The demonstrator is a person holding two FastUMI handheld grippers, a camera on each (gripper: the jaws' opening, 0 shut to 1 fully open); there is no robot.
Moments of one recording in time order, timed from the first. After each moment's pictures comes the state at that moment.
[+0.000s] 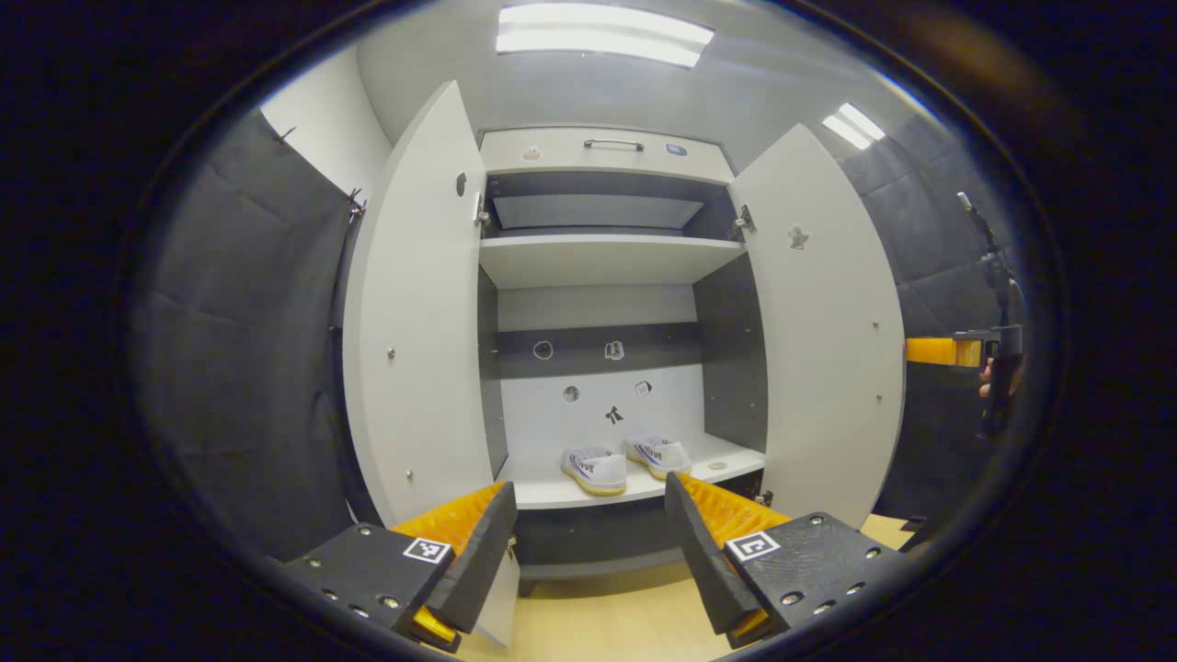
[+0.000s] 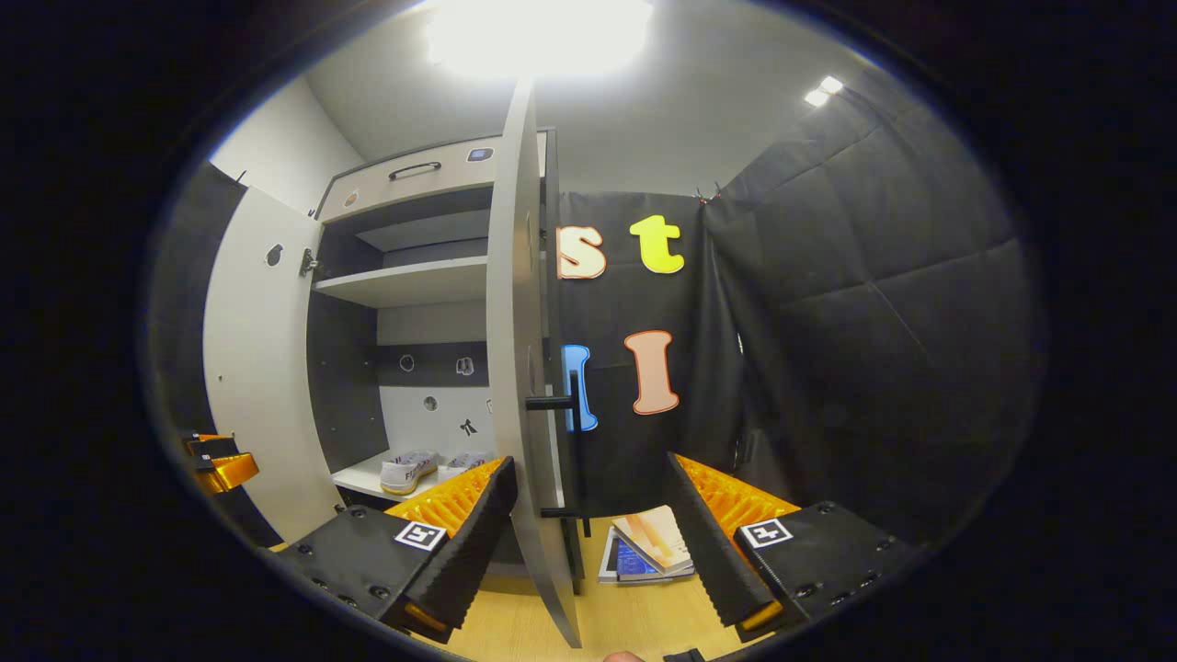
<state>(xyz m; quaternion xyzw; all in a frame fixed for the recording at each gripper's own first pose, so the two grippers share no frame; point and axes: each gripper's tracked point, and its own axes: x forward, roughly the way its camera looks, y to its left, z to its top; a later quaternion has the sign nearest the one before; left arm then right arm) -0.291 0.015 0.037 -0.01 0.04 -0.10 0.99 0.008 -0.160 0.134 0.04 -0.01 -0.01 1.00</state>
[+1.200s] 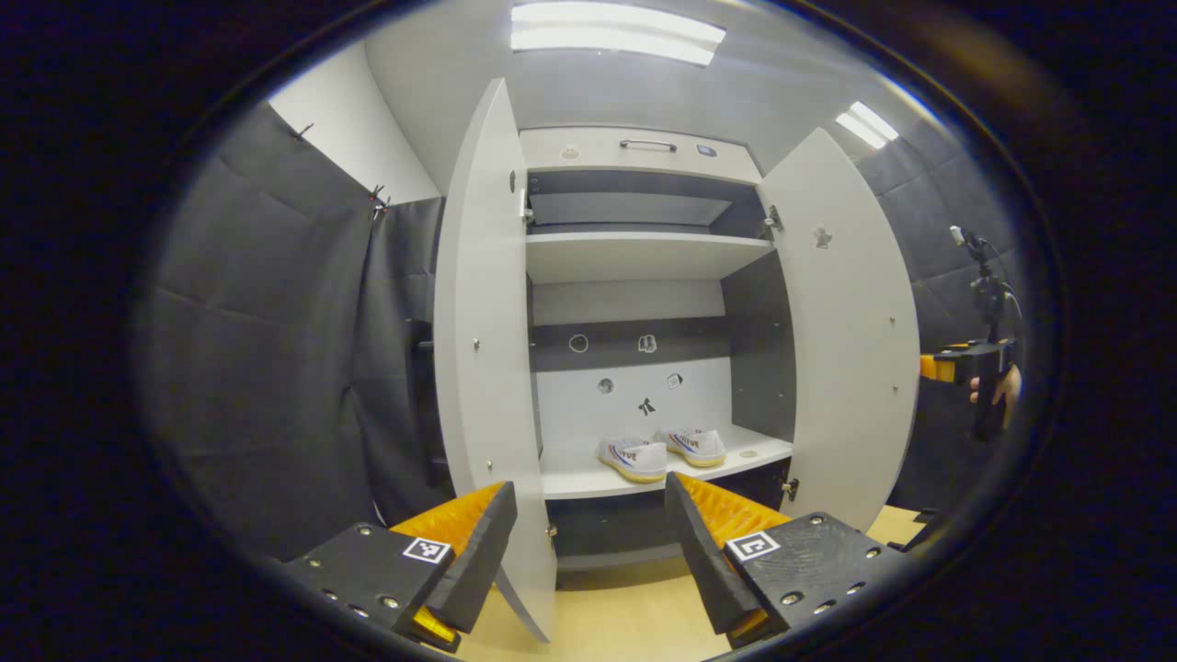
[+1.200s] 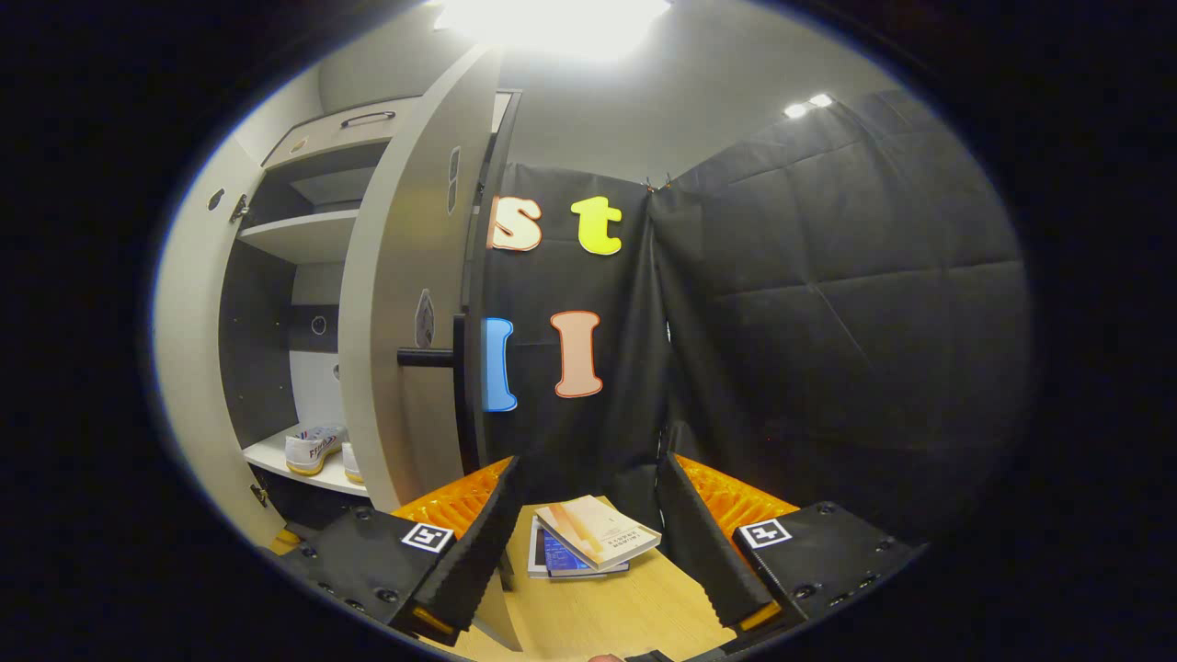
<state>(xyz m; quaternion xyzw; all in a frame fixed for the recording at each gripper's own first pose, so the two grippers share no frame) -0.312 0.081 0.033 -0.01 0.05 -0.07 1.00 0.045 -0.180 0.099 0.01 0.04 -0.13 0.99</state>
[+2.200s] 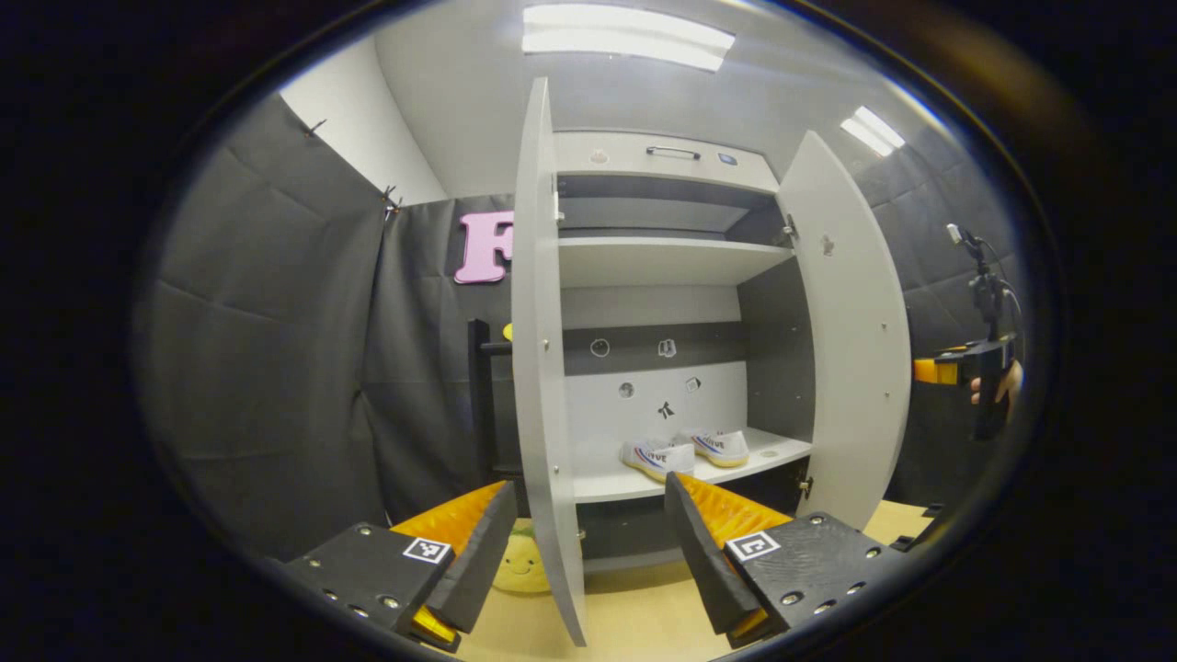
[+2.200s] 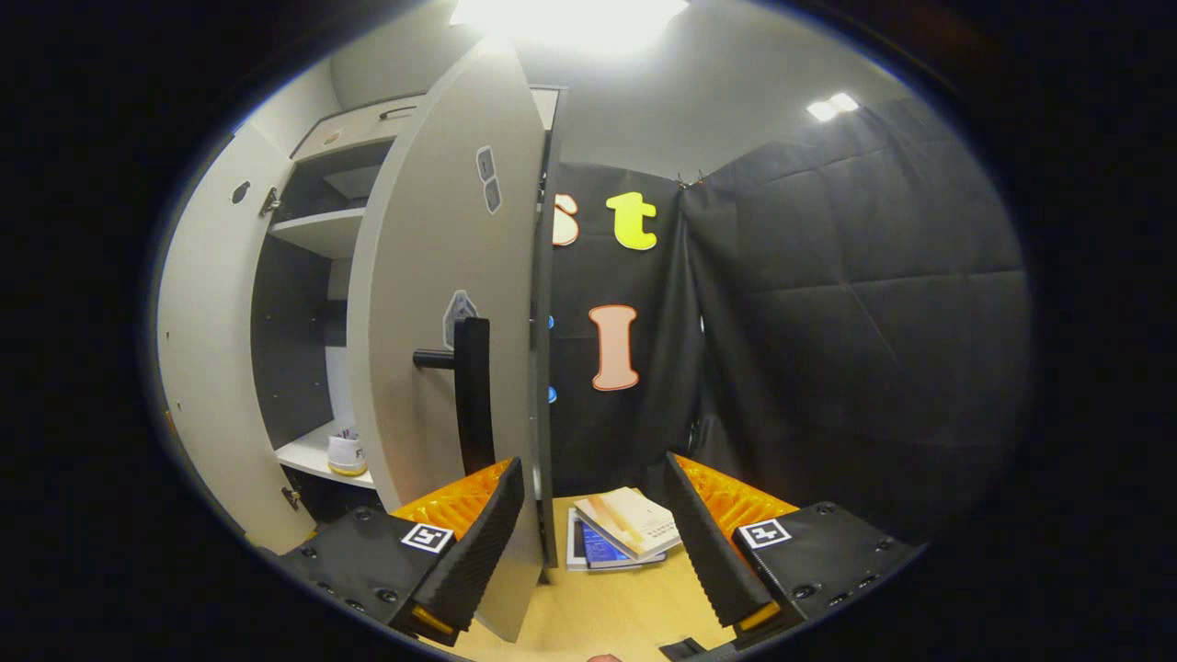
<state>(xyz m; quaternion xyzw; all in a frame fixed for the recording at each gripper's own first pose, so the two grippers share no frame) -0.308 0.129 0.029 -0.01 0.04 -0.06 1.00 0.046 -0.104 0.104 0.01 0.05 -0.08 1.00</state>
